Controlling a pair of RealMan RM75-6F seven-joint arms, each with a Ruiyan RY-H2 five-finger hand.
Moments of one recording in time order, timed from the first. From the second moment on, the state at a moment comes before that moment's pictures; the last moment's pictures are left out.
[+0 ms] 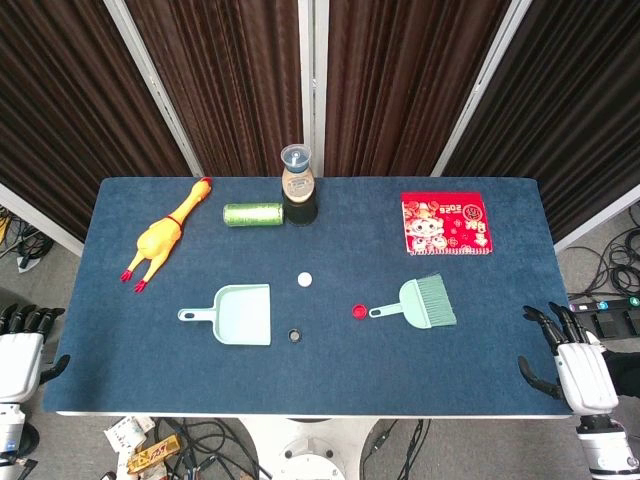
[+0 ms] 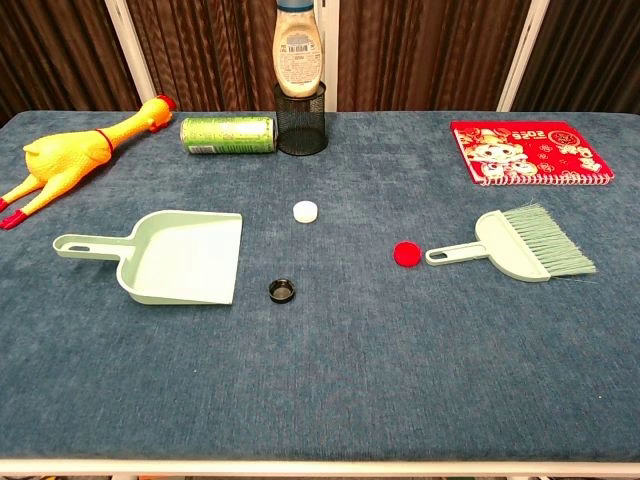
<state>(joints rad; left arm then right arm) -0.04 -1.18 -0.04 -1.56 1.43 1.49 0.27 0.06 -1.12 0.01 -1.63 -1.60 1.49 0.19</state>
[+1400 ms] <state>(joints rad) -0.07 -1.17 -0.03 -1.57 1.44 1.45 0.21 0.63 -1.52 0.13 -1.33 -1.46 0.83 -0.30</state>
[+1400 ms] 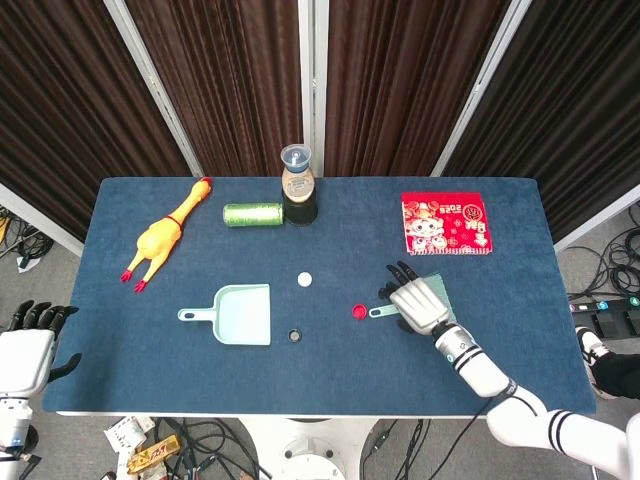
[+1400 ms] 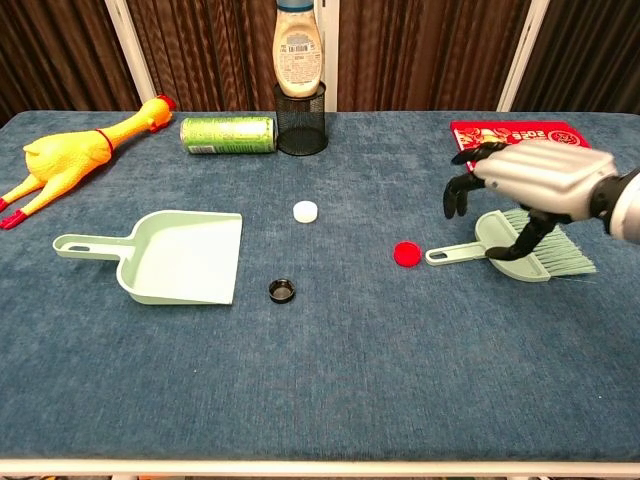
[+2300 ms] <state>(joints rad) -0.07 -1.18 -0.03 -1.54 1.44 1.44 0.18 0.68 -1.67 0.08 -1.16 -1.40 0.86 -0.45</state>
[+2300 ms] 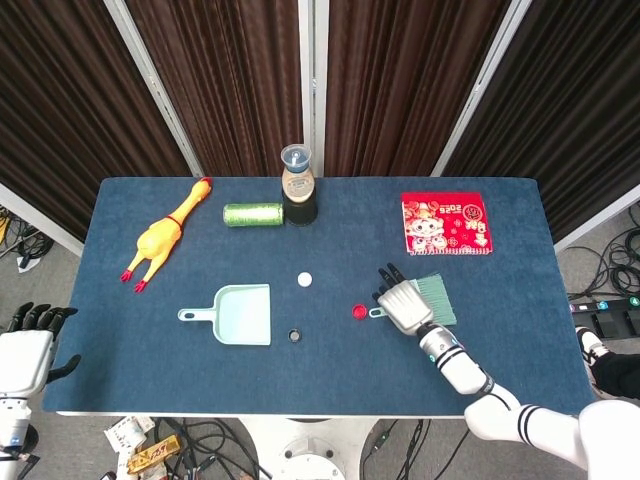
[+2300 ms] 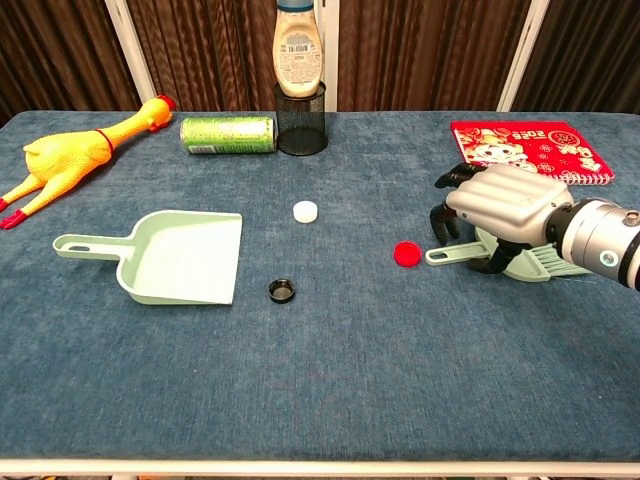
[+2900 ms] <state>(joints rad) -0.13 -1.17 -0.05 -1.54 1.44 1.38 0.16 0.68 -1.67 0.08 -1.18 -1.38 0.89 -0.47</state>
